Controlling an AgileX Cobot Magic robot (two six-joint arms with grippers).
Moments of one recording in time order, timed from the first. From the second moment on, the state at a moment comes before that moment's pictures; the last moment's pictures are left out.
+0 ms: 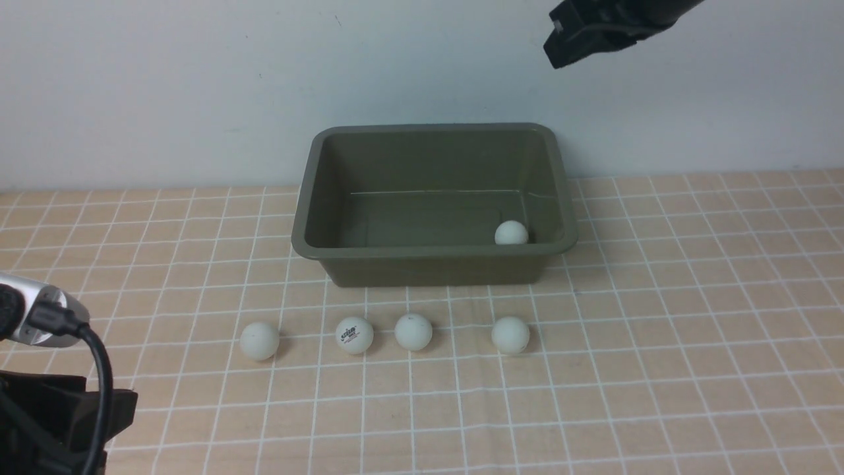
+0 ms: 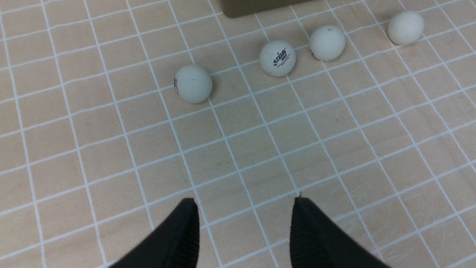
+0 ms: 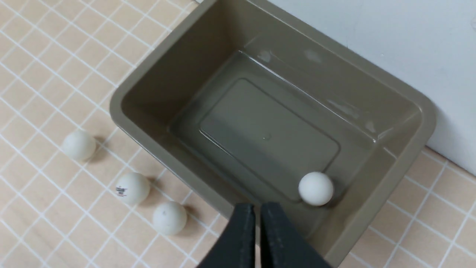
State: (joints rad) right arm 0.32 1.81 -2.01 0.35 1.26 -0.33; left arm 0.01 0.67 -0.62 -0.42 0.85 0.43
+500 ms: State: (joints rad) right arm 0.32 1.54 -1.55 0.41 1.26 -0.33; left arm 0.01 0.67 -0.62 -0.42 0.85 0.43
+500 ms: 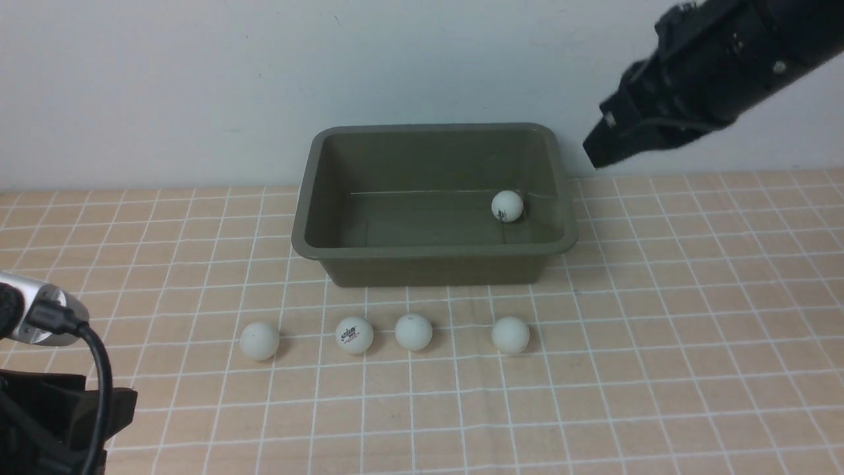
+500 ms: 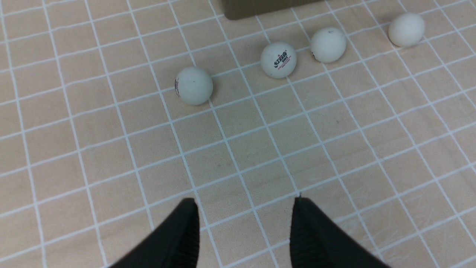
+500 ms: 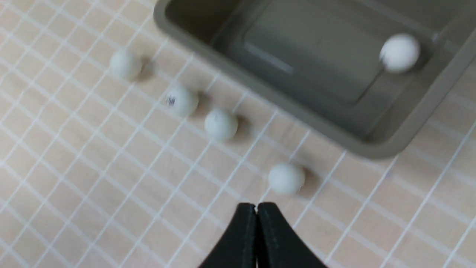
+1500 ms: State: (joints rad) right arm 0.39 1.76 -1.25 0.52 0.90 -0.55; left arm 0.01 0.67 -0.62 -0.45 0.85 0.43
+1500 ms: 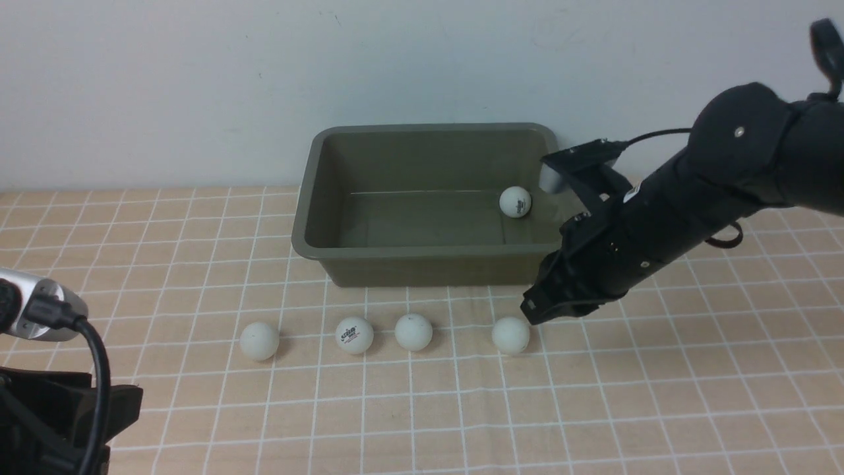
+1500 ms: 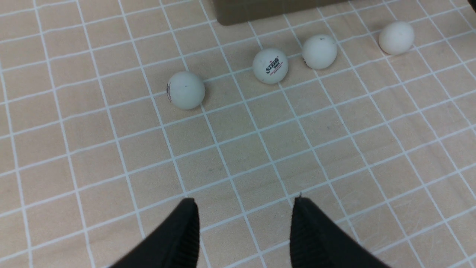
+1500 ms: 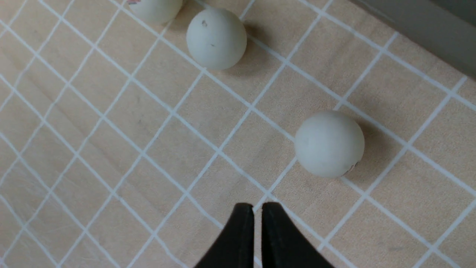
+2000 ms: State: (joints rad) right arm 0.57 1.76 -1.25 0.14 0.77 -0.20; left arm 0.01 0.67 -0.62 -0.45 0.85 0.43
